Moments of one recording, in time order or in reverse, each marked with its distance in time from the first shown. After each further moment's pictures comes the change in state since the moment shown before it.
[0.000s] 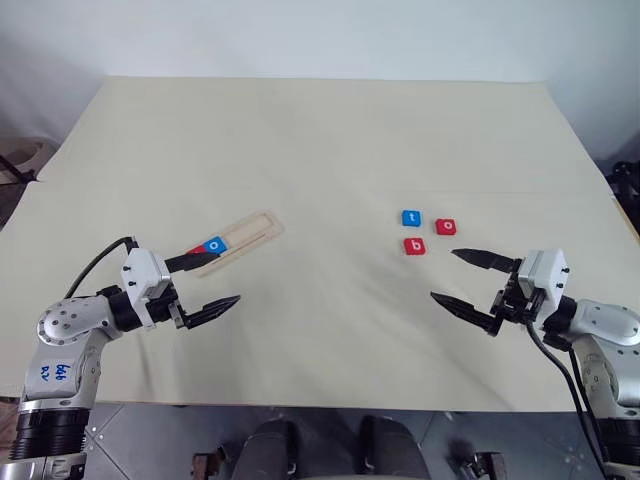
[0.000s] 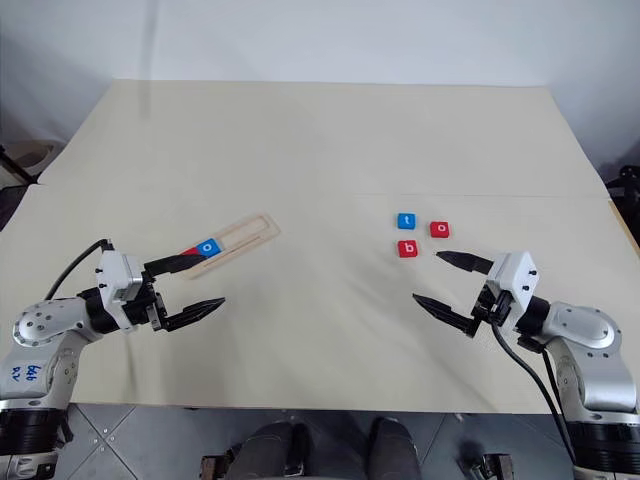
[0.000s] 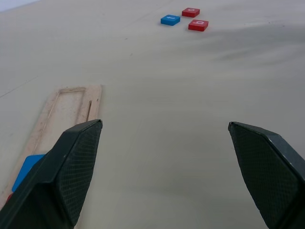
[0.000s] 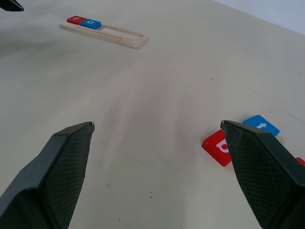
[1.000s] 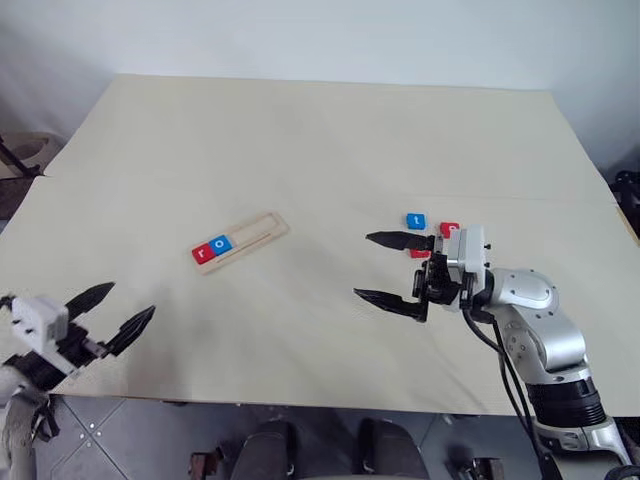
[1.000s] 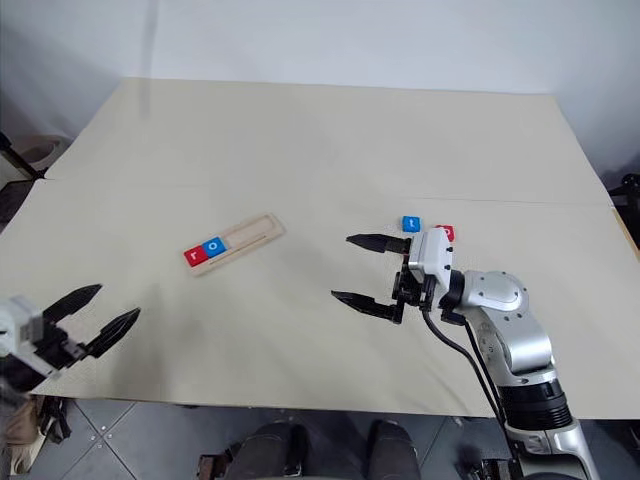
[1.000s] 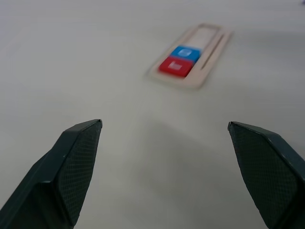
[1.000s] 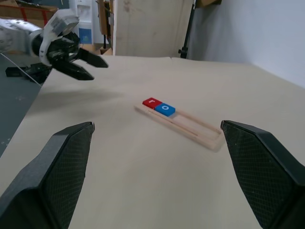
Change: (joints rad) left arm 0.216 -0.025 0.290 0.086 -0.045 -0.030 0.140; right arm -0.225 0.145 0.246 -0.133 0.028 0.091 -0.005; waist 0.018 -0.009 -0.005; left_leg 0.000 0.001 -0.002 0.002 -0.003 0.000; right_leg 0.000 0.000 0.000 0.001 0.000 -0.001
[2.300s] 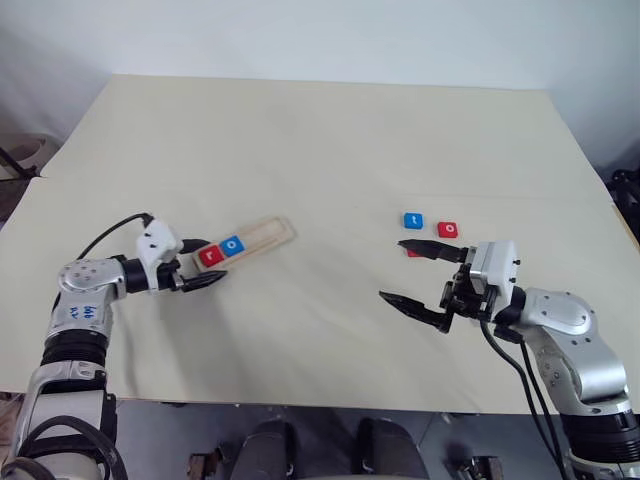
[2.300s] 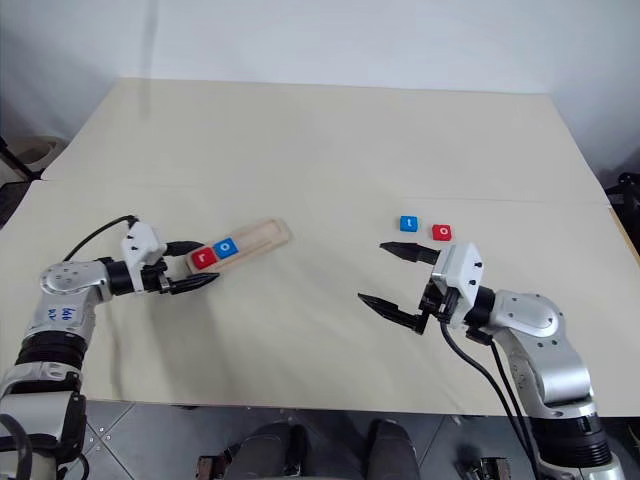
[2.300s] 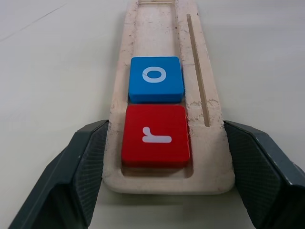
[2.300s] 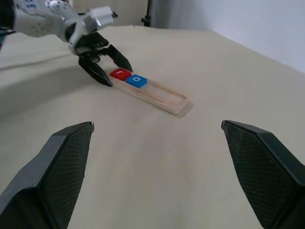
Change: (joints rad) left arm -0.687 0.009 -0.480 0.617 0.328 -0.214 -0.244; right arm 0.187 -0.085 -0.123 -0.110 -0.011 0.018 -0.121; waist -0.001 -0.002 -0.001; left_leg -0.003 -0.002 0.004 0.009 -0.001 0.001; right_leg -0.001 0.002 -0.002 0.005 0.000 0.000
